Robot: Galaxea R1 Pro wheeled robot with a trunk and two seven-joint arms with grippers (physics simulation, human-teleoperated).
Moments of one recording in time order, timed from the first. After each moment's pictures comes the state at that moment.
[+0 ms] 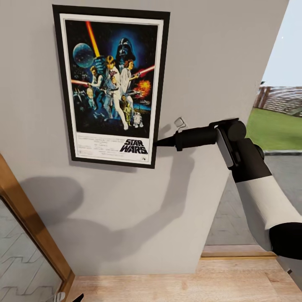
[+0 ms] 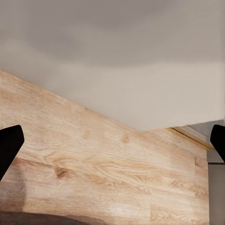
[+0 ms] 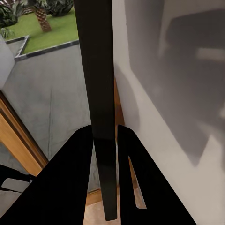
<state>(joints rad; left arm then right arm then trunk) -0.33 0.27 -0.11 -0.03 0.82 -0.17 -0.84 -1.24 -0.12 0.25 -1.21 -0.14 0.98 1.28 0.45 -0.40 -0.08</state>
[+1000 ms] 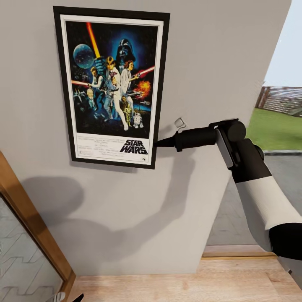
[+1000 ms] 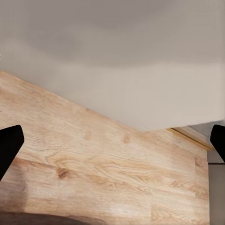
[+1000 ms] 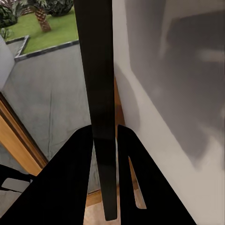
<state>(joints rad) -0.33 0.27 -0.11 -0.03 0.82 -0.17 -0.84 -1.24 -0.12 0.25 -1.21 -0.14 0.98 1.28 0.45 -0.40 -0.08</state>
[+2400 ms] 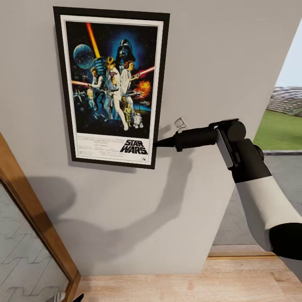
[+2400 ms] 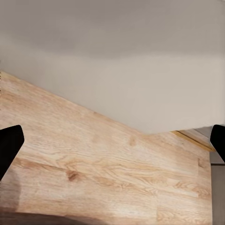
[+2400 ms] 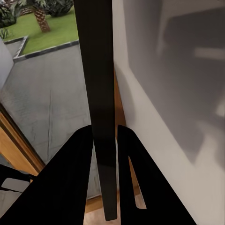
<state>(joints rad) -0.33 0.27 -0.11 -0.03 0.82 -0.17 -0.84 -1.24 -0.12 0.25 -1.21 -0.14 0.98 1.28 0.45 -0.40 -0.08</state>
